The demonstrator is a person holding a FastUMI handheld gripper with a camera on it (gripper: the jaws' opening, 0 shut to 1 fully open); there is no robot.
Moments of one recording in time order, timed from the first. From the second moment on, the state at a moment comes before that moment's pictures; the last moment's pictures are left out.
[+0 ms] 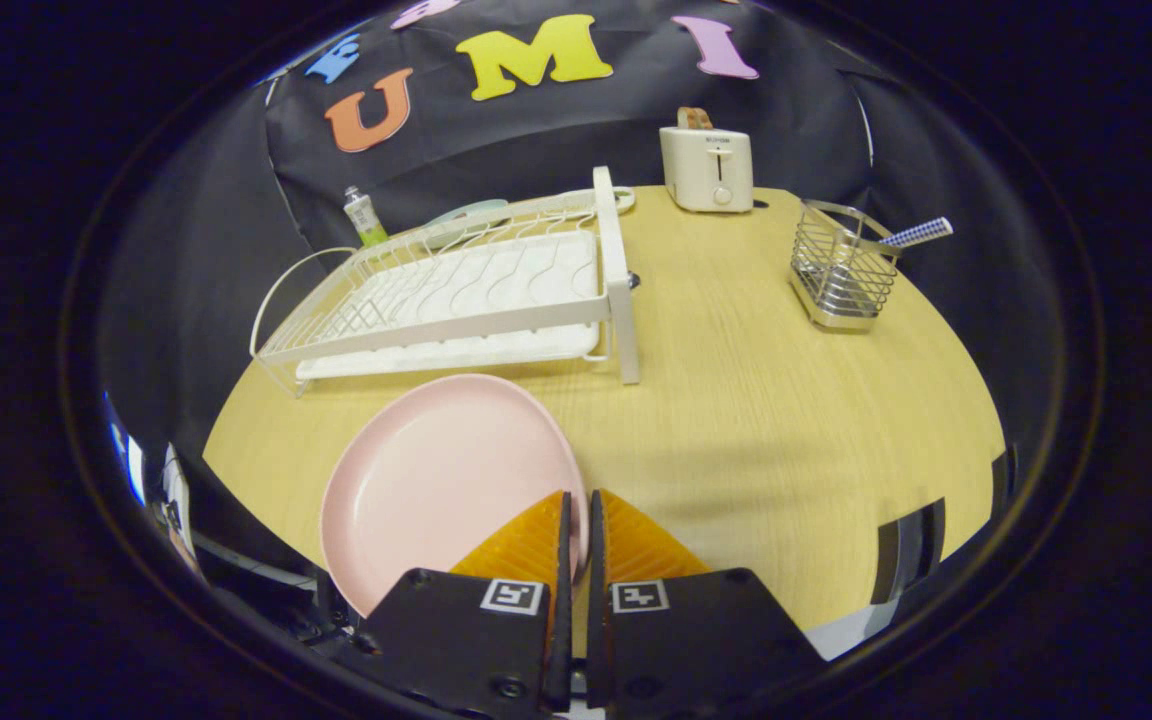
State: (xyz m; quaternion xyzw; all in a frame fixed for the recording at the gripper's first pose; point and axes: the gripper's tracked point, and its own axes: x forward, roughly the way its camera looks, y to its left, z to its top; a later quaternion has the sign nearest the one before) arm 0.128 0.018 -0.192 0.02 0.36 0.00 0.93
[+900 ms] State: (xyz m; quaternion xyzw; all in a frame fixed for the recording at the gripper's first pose) arm 0.136 -0.075 -0.128 -0.03 0.12 -0.08 0.99
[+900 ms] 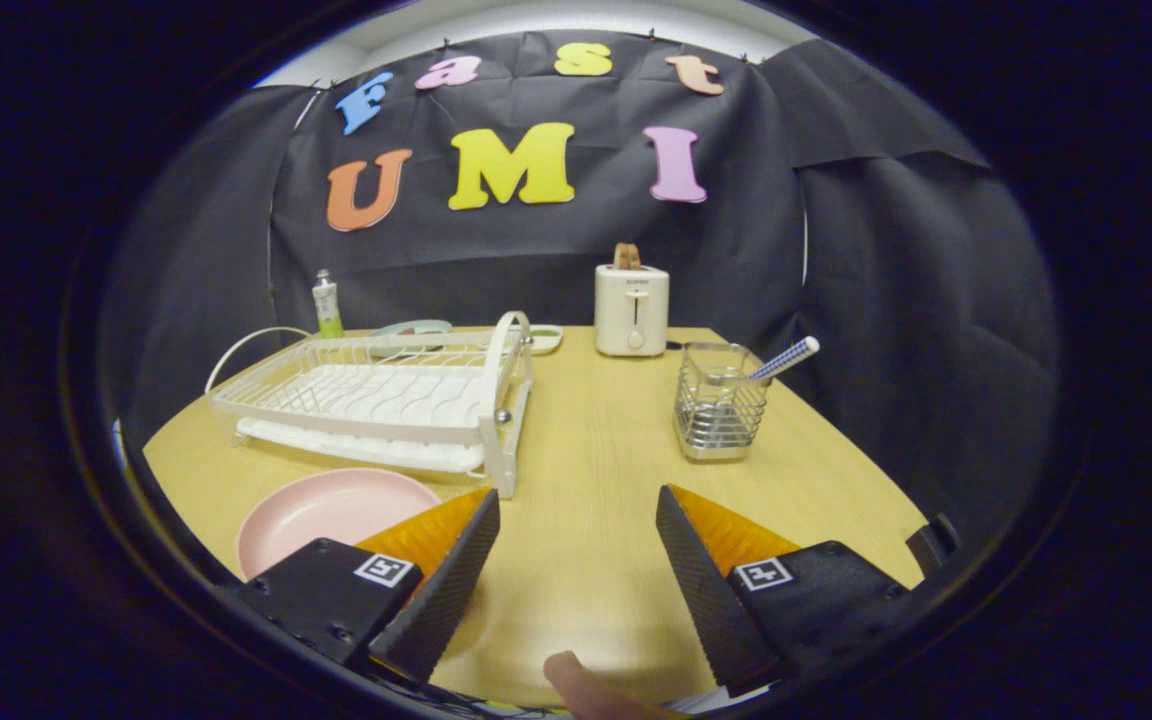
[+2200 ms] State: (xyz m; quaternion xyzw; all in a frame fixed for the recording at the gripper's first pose) arm 0.226 -0.223 -0.046 0.04 -0.01 -0.12 0.99
